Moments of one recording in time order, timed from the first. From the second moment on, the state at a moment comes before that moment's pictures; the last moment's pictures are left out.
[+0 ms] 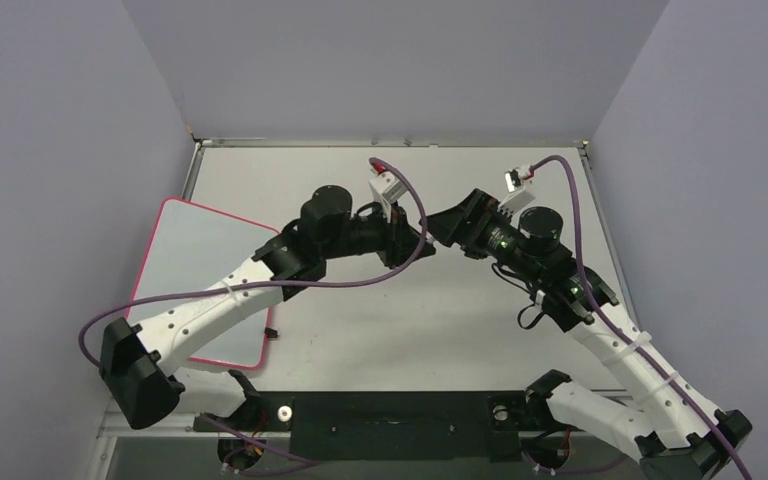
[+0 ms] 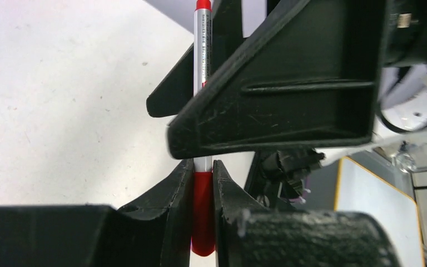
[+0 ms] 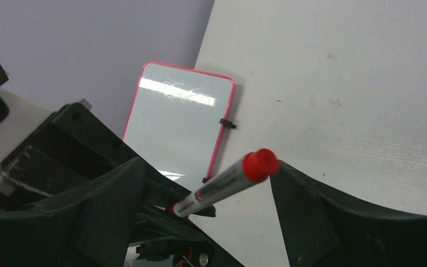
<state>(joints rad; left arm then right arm) -0.87 1.35 1.16 -0.01 0.38 -0.41 0.58 0.93 0.98 -0.29 -0.09 0.88</state>
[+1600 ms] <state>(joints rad) -0.76 1.30 1.33 -0.18 0.81 -0.39 0.55 0.90 0.86 0.21 -0.57 0.92</state>
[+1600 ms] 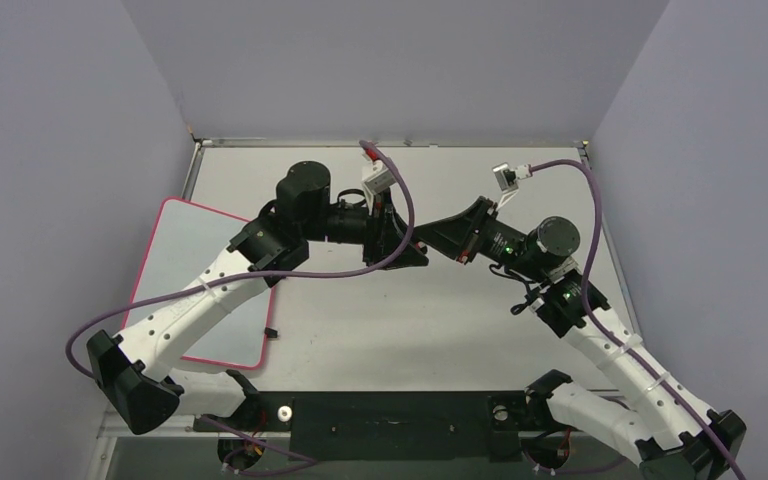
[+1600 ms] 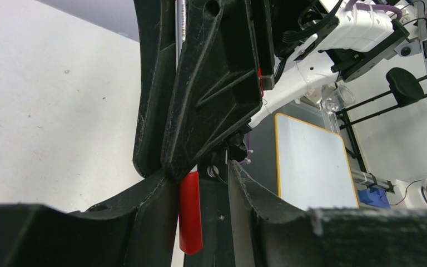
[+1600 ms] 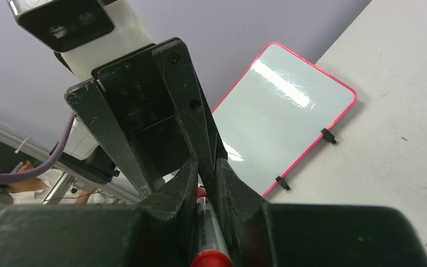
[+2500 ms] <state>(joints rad) -0.75 1.25 1.25 -0.17 0.85 -0.34 0.58 0.85 0.88 0.09 -0.51 0.90</state>
